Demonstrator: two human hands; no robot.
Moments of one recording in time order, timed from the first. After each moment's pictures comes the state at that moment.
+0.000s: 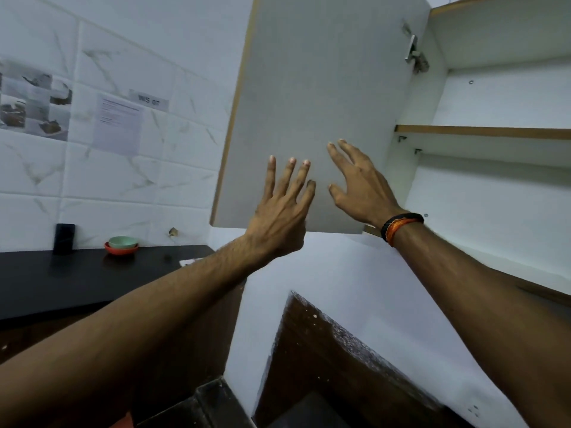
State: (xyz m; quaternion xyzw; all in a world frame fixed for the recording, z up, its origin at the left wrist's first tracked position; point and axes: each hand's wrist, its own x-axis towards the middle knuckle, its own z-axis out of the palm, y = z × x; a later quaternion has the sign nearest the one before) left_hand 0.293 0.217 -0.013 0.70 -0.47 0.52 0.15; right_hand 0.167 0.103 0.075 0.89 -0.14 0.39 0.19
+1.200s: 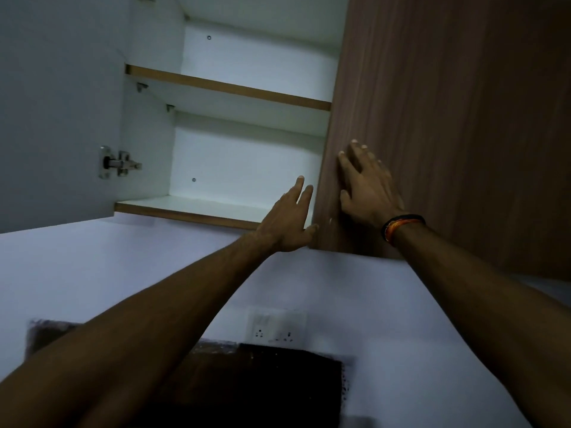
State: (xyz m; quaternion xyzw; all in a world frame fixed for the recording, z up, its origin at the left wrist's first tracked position) left_hand -0.017 -0.029 0.013 0.39 -0.83 0.12 0.37; right_hand -0.197 0.017 0.086 0.70 -0.57 0.24 0.36
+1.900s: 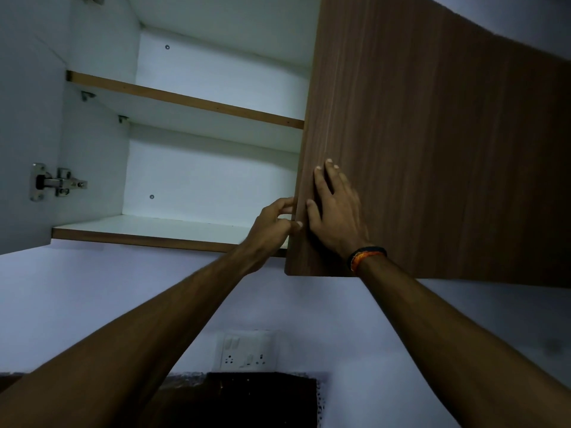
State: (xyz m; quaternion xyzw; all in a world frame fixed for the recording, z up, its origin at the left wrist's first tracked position) left_hand -0.042 -0.033 0.031 0.23 -0.72 -0.34 0.56; right_hand -0.188 0.007 0.067 0.66 -0.55 0.36 0.37
